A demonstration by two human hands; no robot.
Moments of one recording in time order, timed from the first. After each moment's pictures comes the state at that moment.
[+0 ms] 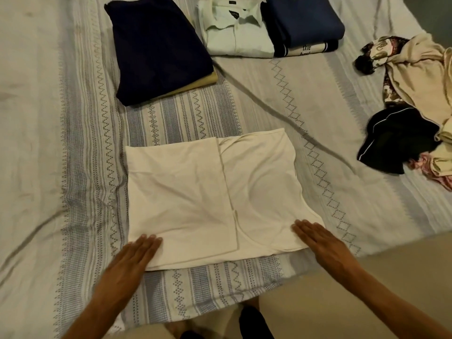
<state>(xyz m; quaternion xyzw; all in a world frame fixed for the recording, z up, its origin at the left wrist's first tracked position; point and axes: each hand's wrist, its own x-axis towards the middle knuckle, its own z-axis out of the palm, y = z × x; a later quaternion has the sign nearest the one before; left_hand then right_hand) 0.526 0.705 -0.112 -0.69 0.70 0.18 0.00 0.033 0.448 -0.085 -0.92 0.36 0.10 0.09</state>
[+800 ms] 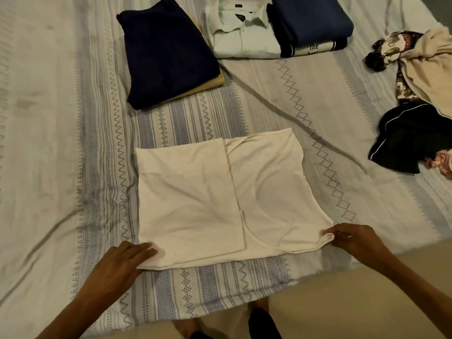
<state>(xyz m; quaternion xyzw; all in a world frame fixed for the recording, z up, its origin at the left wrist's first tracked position) 0.569 0.700 -0.097 -0.67 0.72 0.16 -0.05 0.002 0.408 -0.059 -0.78 0.53 0.03 0.33</state>
